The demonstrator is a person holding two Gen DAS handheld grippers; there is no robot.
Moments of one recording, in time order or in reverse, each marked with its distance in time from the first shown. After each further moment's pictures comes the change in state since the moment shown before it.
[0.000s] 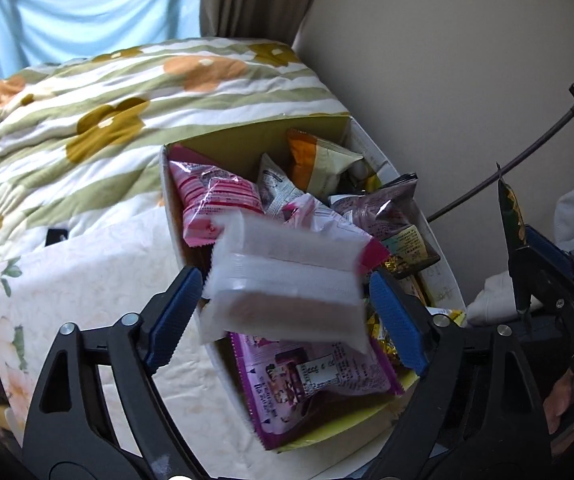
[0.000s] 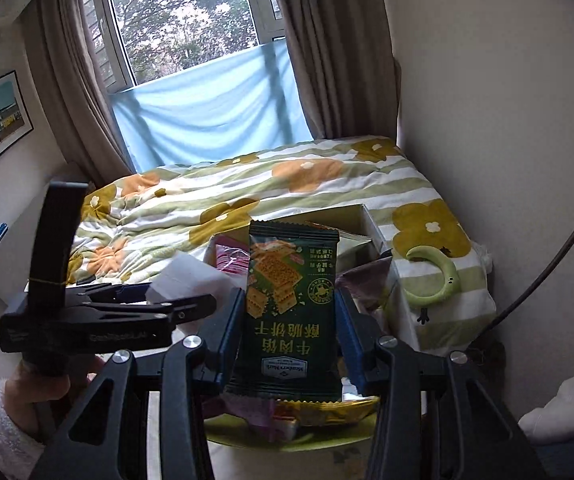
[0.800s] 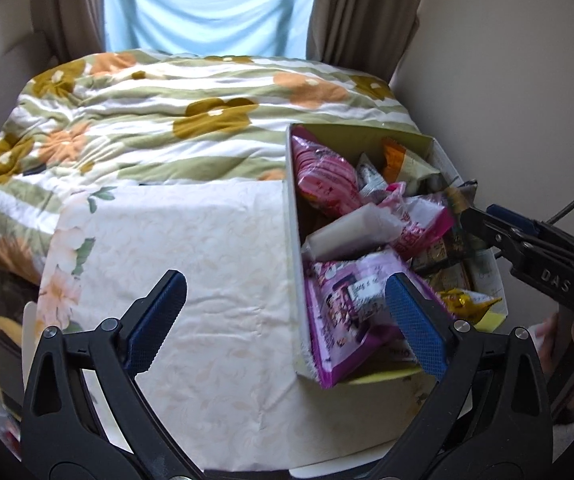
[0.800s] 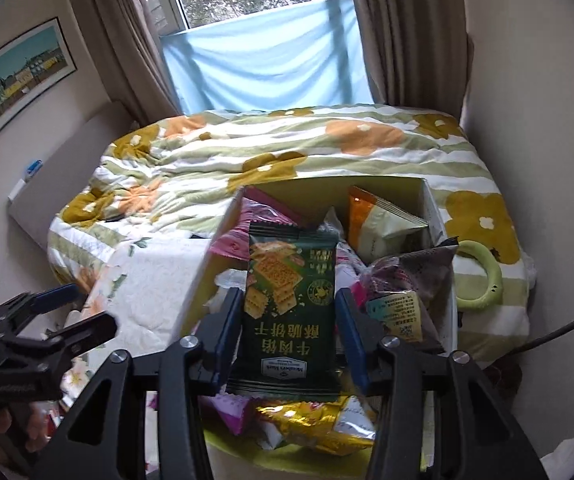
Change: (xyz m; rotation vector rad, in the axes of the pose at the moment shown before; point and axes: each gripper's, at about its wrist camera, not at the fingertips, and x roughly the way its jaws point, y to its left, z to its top) left arm -0.059 0.031 -0.082 -0.213 -0.133 0.293; right arm 0.062 -0.006 0.001 -0.164 0.161 0.147
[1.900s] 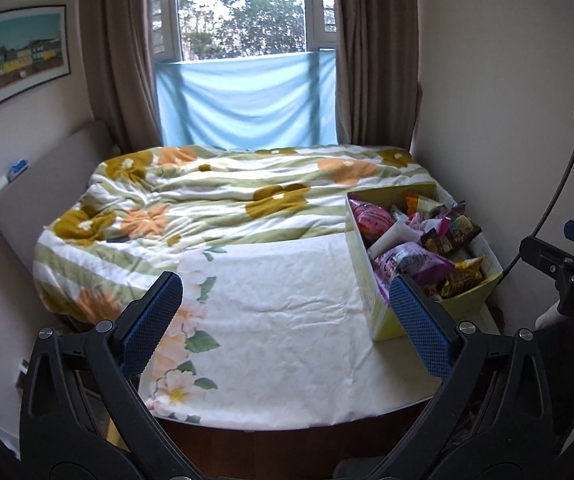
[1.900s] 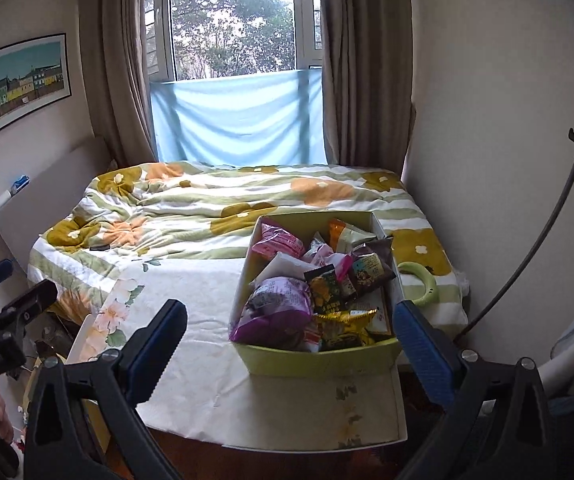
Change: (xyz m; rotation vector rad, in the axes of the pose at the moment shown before) left arm -0.214 0.054 -0.101 0.108 -0.352 0.172; right arm -0.168 0.124 -0.094 0.003 -0.240 -0.213
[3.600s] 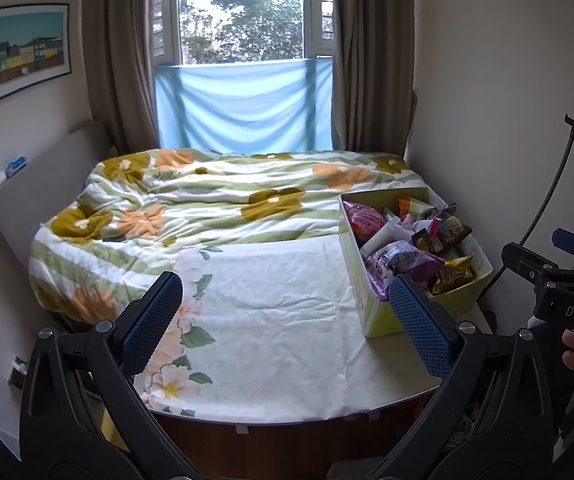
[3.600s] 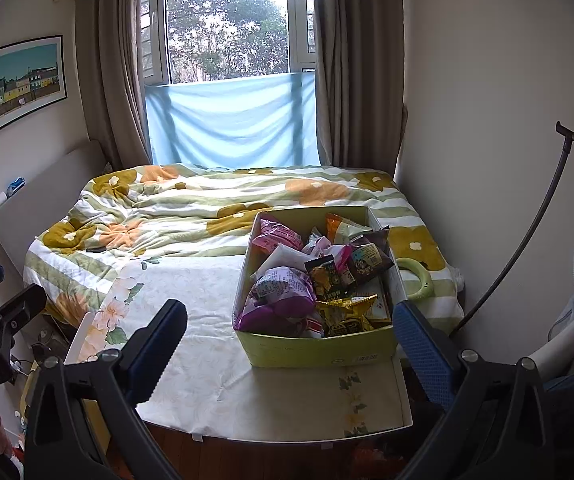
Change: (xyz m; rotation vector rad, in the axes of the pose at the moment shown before) left arm -0.011 0.001 -0.012 -0.016 -0.026 -0.026; right arm -0.009 0.009 -0.020 0.011 -0.021 -0.030
